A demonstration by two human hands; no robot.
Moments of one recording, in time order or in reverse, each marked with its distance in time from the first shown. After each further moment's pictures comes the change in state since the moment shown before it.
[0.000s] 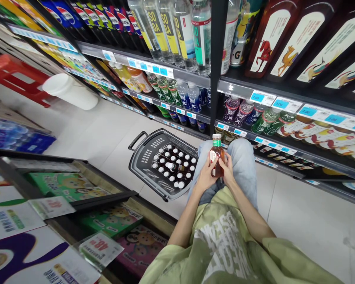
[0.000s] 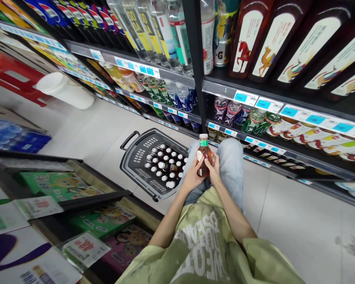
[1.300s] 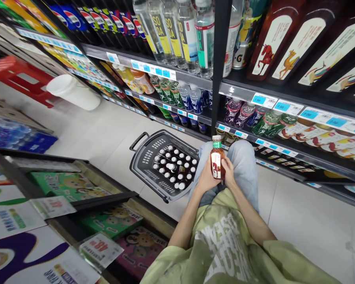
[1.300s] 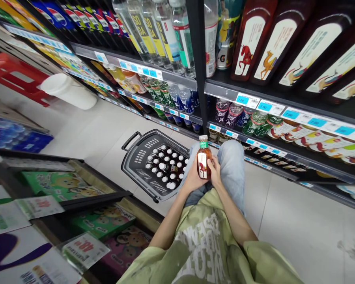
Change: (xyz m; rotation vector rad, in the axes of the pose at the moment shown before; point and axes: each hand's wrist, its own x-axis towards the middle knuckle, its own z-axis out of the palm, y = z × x) left_hand 0.006 0.009 -0.002 -0.081 0.033 -0.086; right_hand 0.006 0.007 -0.007 -0.258 0.029 -0.067
